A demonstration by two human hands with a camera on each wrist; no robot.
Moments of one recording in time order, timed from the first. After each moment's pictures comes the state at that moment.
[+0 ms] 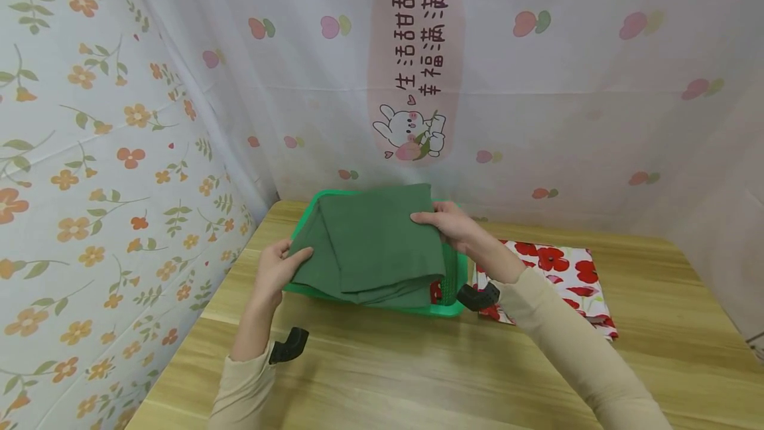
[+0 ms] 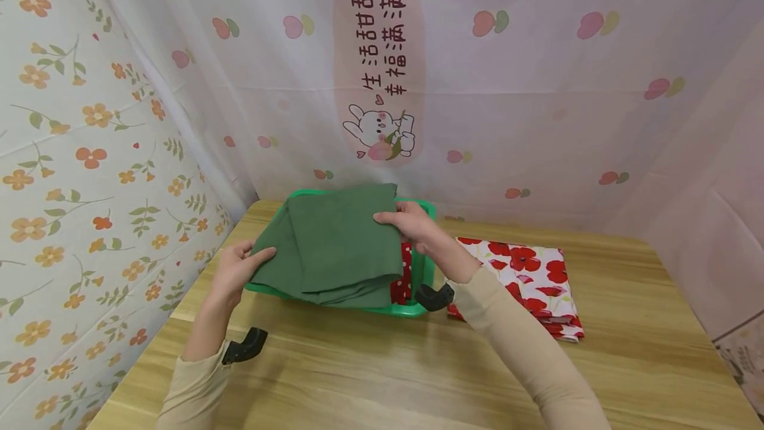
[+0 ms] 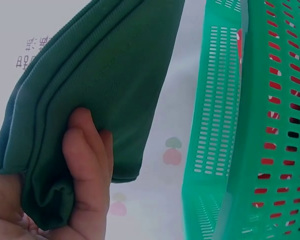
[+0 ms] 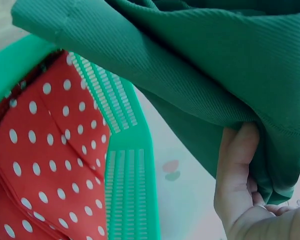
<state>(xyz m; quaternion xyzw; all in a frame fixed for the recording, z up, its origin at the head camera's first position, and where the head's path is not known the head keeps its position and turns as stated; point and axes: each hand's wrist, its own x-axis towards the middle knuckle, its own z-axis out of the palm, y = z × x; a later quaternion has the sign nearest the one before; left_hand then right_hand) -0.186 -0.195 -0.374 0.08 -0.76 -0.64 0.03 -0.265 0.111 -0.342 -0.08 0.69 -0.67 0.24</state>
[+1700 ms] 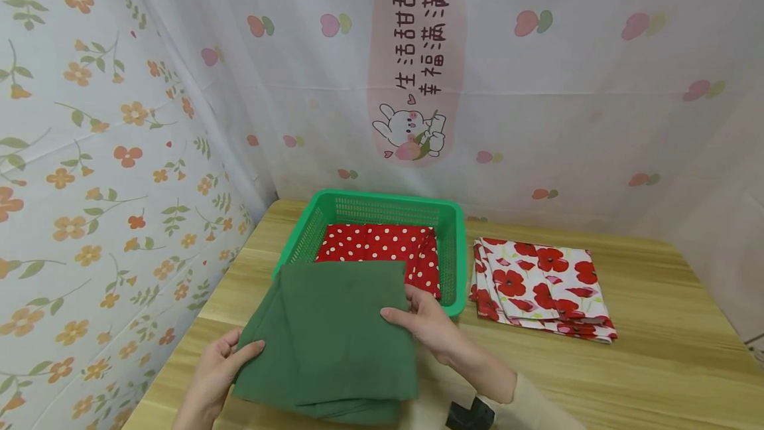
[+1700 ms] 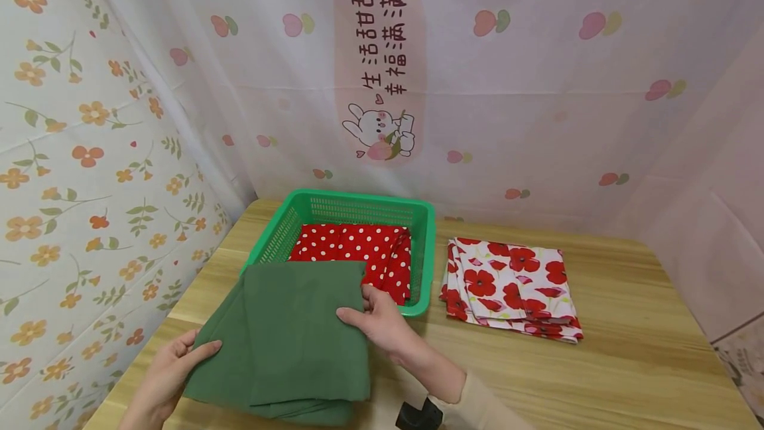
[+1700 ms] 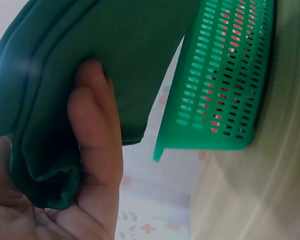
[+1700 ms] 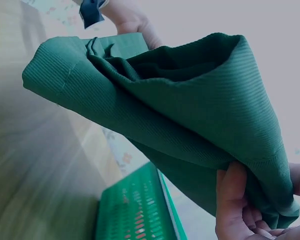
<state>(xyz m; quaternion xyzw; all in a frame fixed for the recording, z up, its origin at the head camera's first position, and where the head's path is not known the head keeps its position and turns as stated) -0.070 -0.252 -0.419 0.12 -0.72 -0.68 -0.07 -0.138 0.073 -0.400 -0.15 0.65 -0.71 0.23</state>
